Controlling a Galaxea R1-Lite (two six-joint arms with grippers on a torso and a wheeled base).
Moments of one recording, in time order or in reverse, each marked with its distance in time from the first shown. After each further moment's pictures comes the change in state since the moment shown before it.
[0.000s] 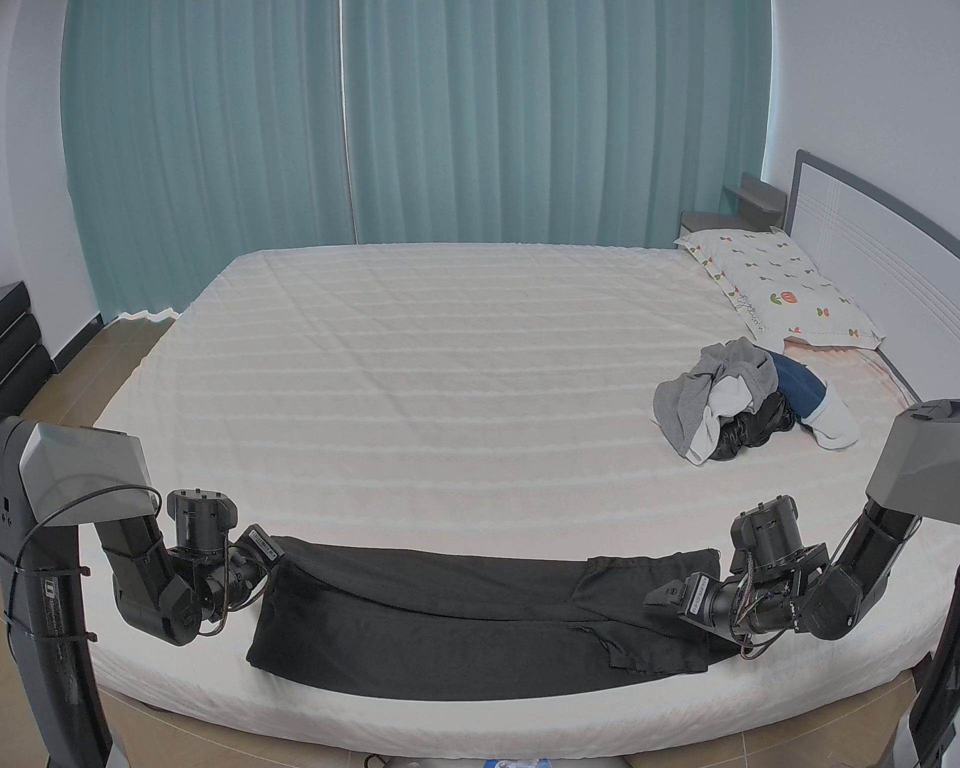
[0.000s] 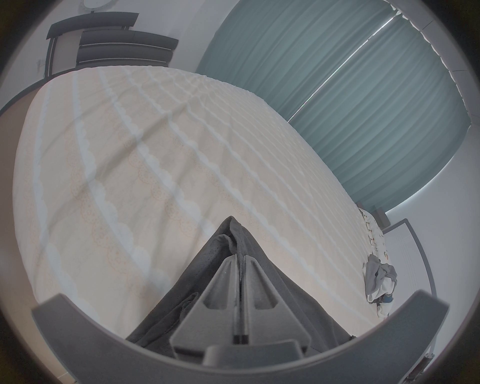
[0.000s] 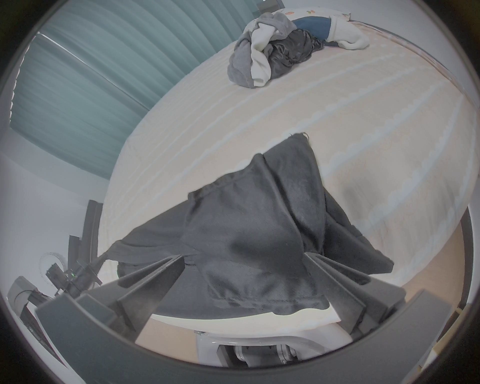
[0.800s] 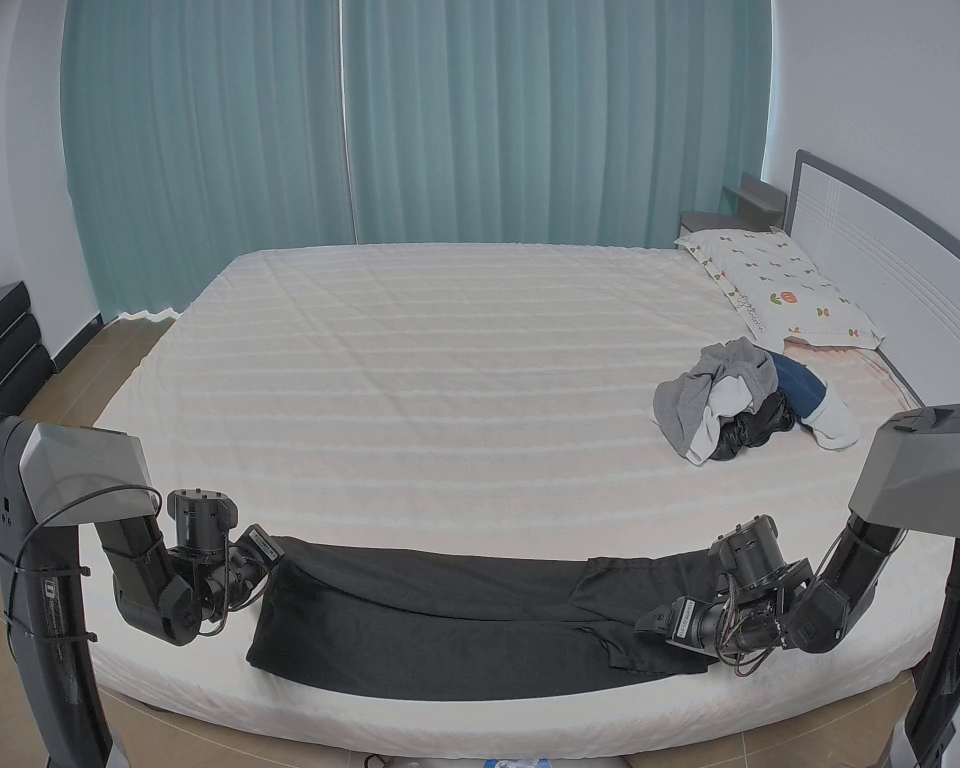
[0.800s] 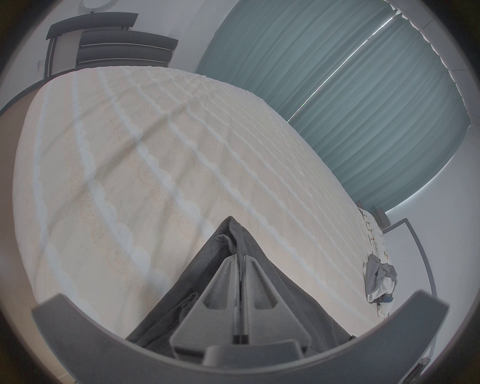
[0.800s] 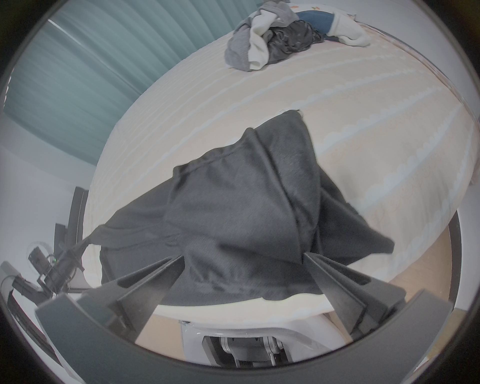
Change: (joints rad) left arm -0.002 0.000 0.000 0.000 0.001 0.002; right arm 0.061 0.032 0.001 0.055 -0.055 -0.007
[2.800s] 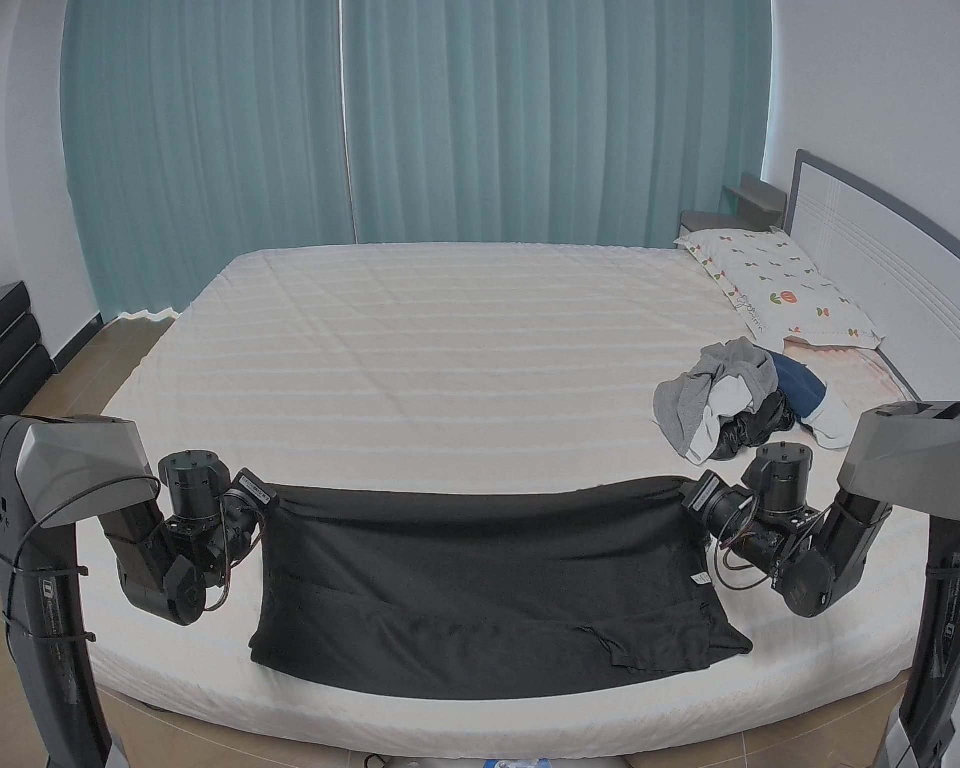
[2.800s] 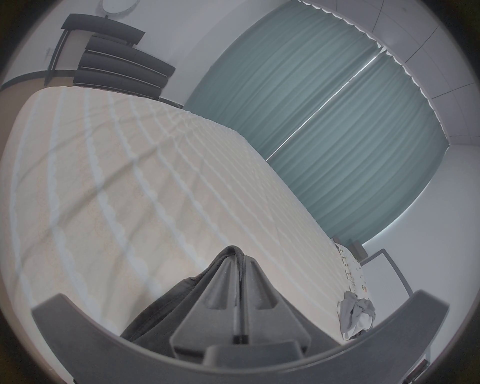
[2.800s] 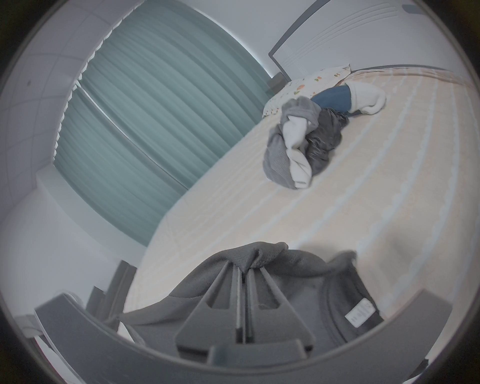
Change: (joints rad) left arm 0.003 -0.011 -0.106 -0.155 0.086 -0.034; right arm -0.155 0.117 -0.152 -0.602 -0.069 0.031
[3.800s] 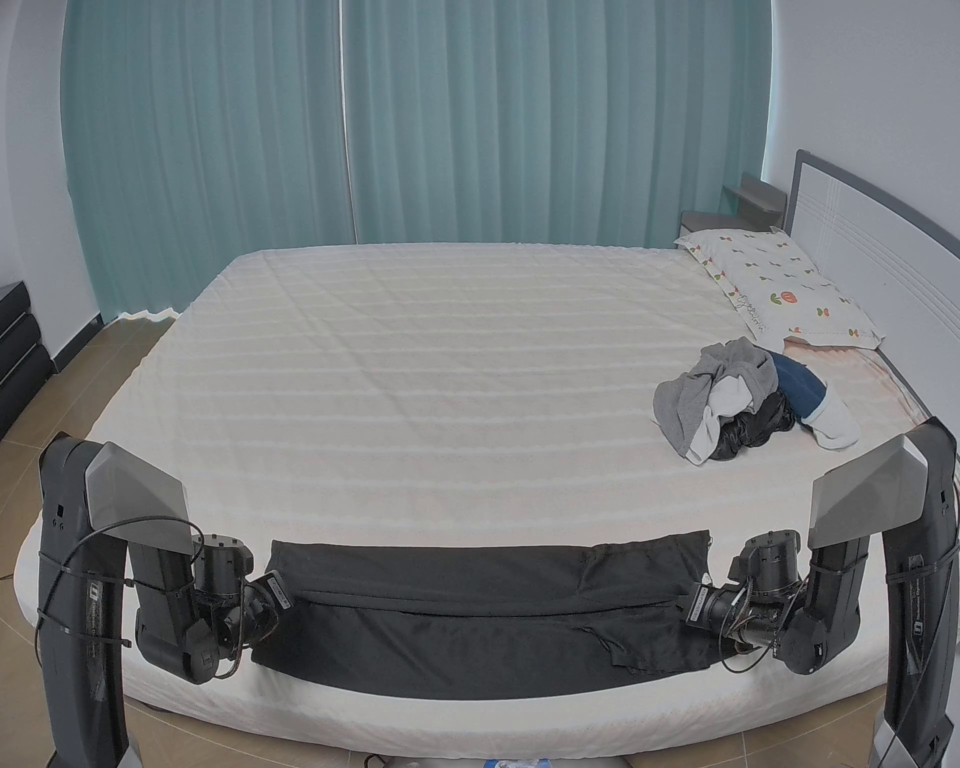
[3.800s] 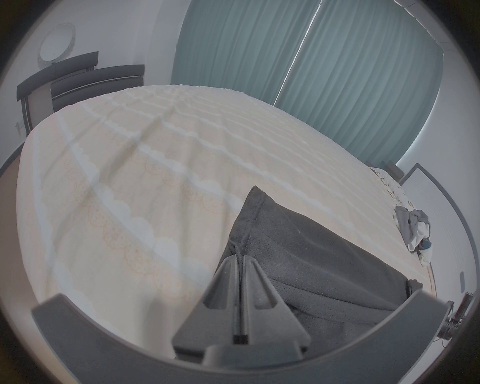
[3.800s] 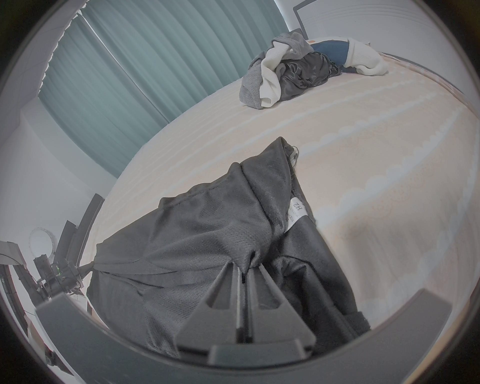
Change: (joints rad) left arm -0.023 0.201 0.199 -0.090 -0.011 0.314; right arm -0.025 0.203 0.240 -0.098 0.124 -0.247
